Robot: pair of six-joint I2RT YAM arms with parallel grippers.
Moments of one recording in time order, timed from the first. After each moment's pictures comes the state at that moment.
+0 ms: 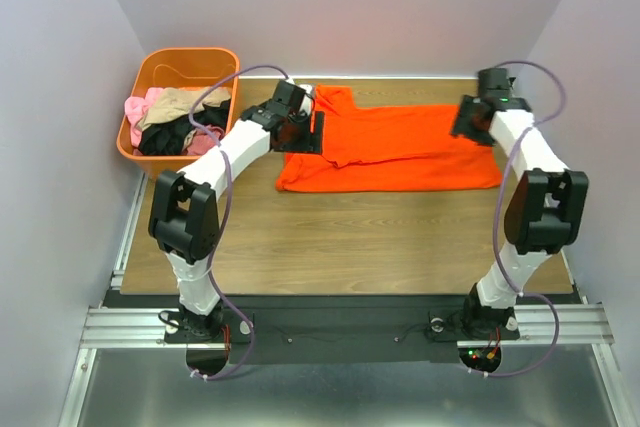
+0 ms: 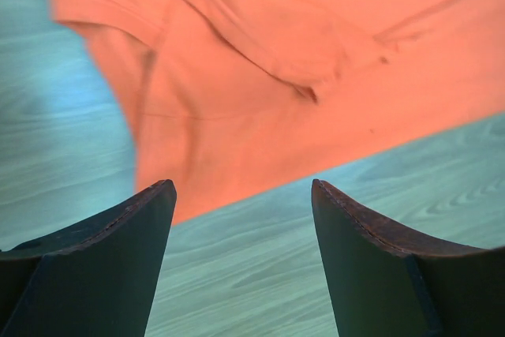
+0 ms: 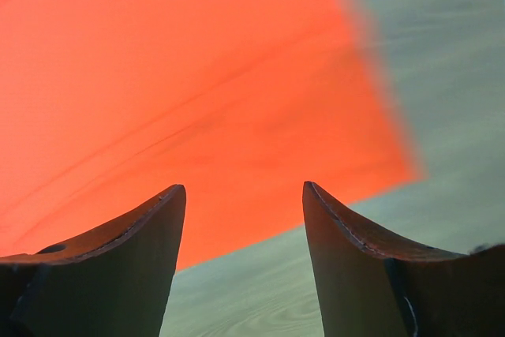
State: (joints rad) left arm -0.46 1.81 1.55 -0.60 0.04 -0.31; right arm -0.10 1.79 1.53 -0.67 0.18 0.29
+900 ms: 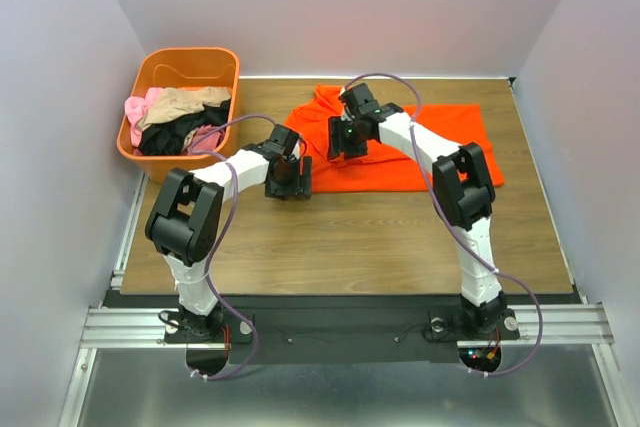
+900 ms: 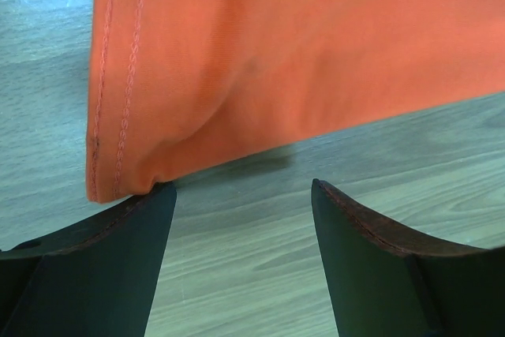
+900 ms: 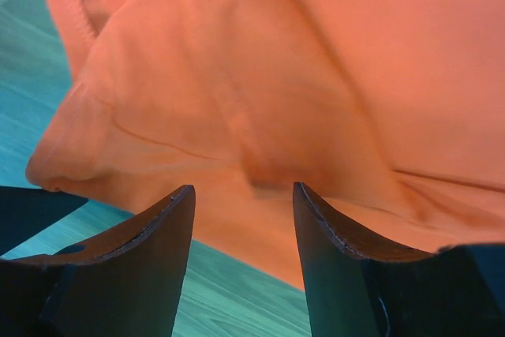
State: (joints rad) left arm -0.47 1.80 1.16 -0.46 0.08 -0.40; right arm 0.50 2.20 1.86 -0.62 -0.18 0.40
